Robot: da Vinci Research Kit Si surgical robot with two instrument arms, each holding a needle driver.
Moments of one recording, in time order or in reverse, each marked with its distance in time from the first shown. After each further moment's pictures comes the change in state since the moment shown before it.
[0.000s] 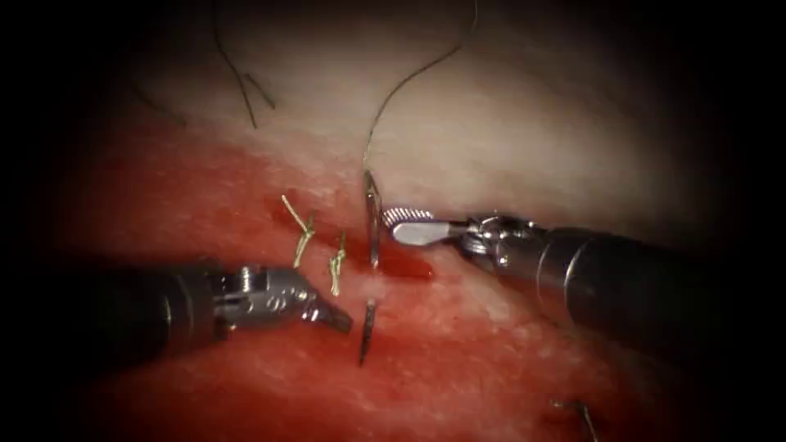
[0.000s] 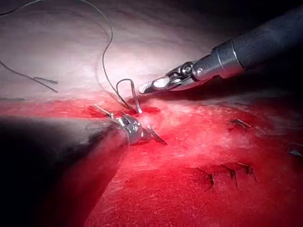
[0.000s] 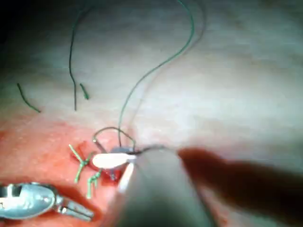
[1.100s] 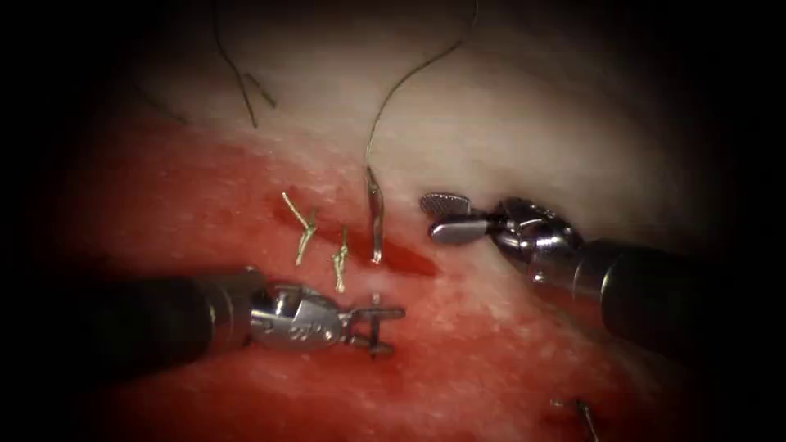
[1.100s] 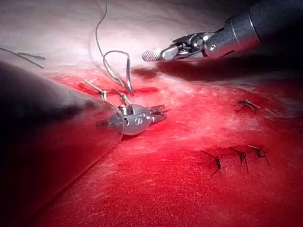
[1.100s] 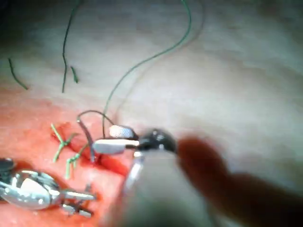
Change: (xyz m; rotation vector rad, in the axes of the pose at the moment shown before) right arm 0.002 0.001 -0.003 -0.019 -0.035 -0.296; left arm -0.001 0.001 0.006 0.294 0.251 0.324
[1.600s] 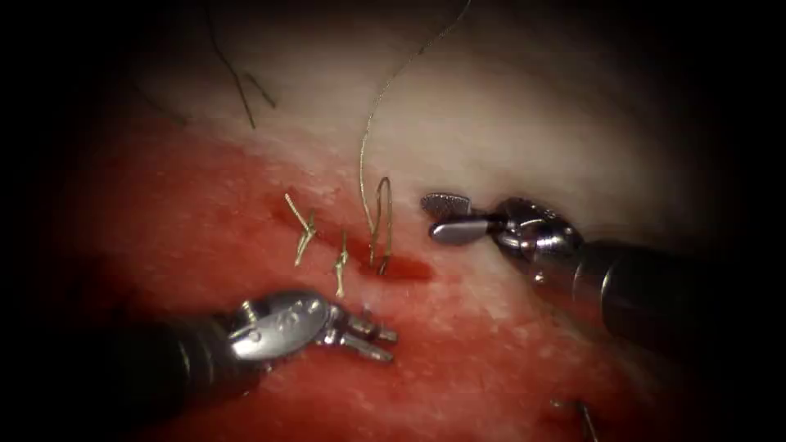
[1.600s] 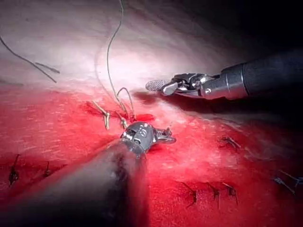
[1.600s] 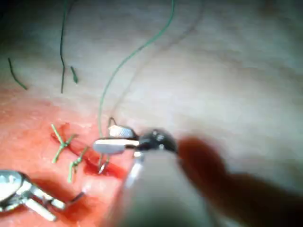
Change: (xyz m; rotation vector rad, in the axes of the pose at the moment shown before) right arm 0.000 0.000 0.000 -0.003 0.002 -0.001; left arm 0.006 -0.003 -0.004 -0.184 0.282 -0.971
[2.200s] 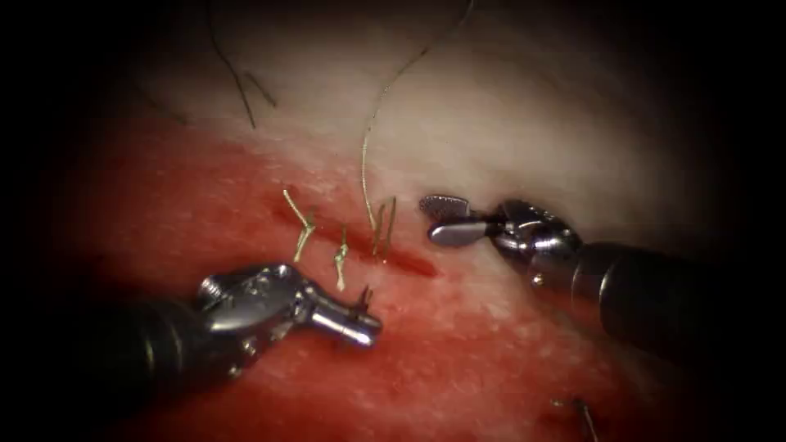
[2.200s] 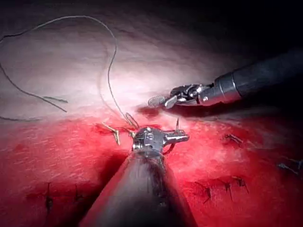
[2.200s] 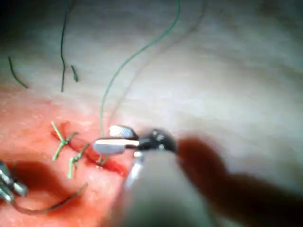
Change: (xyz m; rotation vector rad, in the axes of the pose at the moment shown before) right arm 0.000 0.000 0.000 0.000 0.001 -0.001; left arm 0.005 0.003 -0.003 -0.181 0.087 0.024
